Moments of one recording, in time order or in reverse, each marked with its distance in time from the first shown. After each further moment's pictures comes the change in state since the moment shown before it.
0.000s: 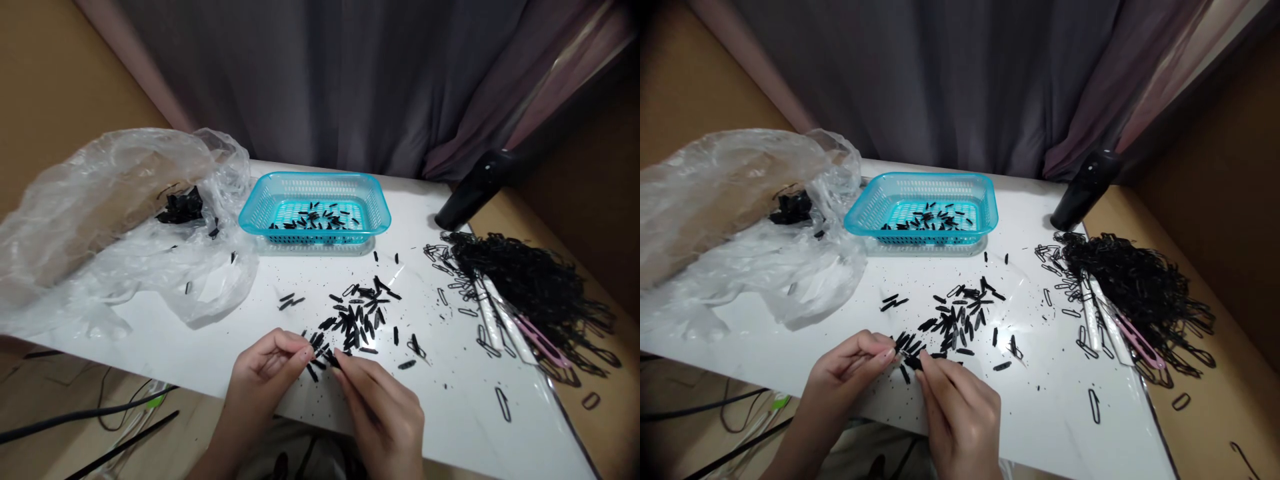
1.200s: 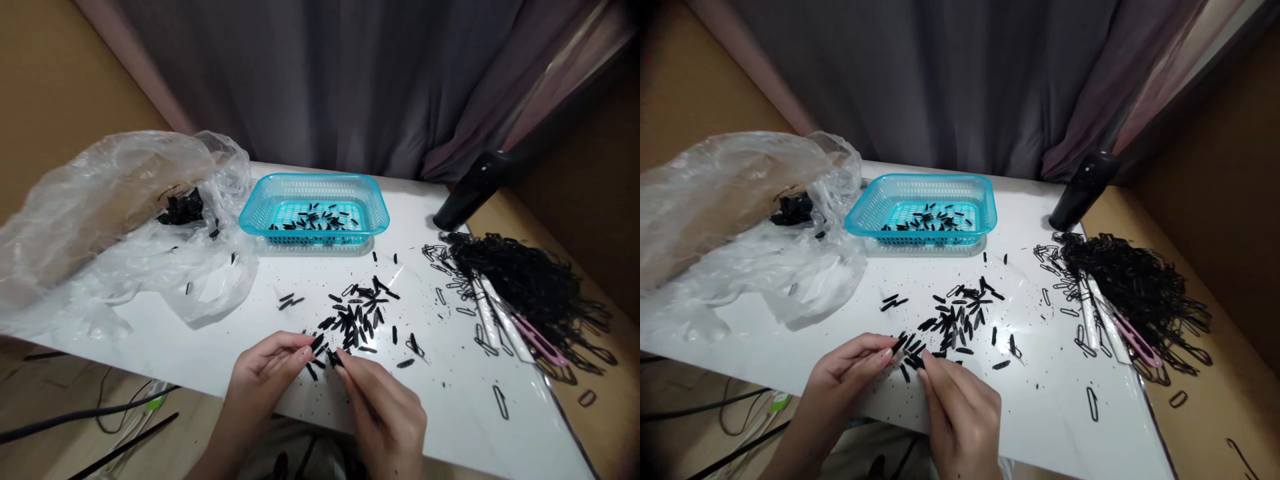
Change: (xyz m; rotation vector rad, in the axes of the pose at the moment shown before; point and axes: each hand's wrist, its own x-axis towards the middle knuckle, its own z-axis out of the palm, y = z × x) left_hand -0.004 -0.005 -0.002 -0.019 0.028 -0.114; right_hand -0.001 -0.003 -0.001 0.029 0.028 0.004
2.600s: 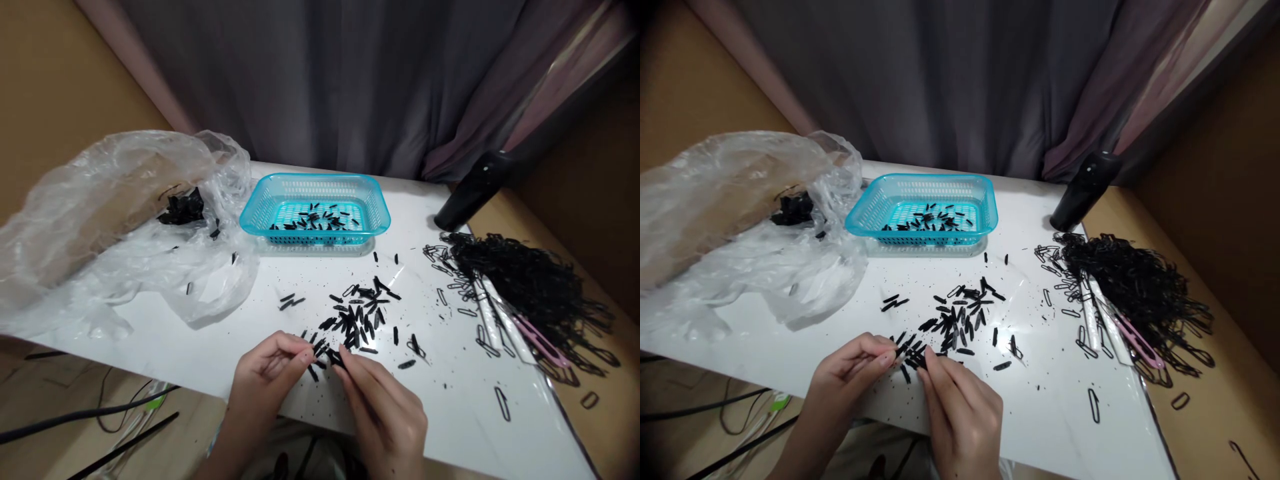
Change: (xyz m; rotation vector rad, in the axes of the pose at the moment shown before) left_hand 0.002 0.002 0.005 0.065 0.026 0.220; right_hand -0.004 0.006 0.003 -0.068 0.002 -0.027
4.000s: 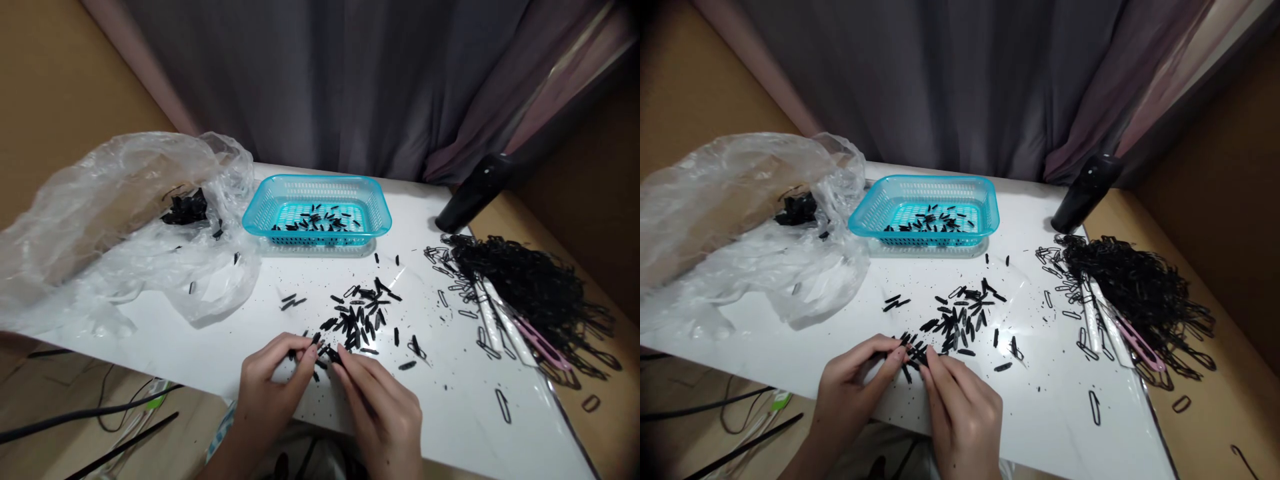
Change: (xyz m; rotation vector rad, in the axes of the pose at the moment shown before) left_hand 0.000 -0.010 0.003 0.443 0.015 0.374; right_hand 0.002 0.000 0.000 -0.068 -0.017 -0.013
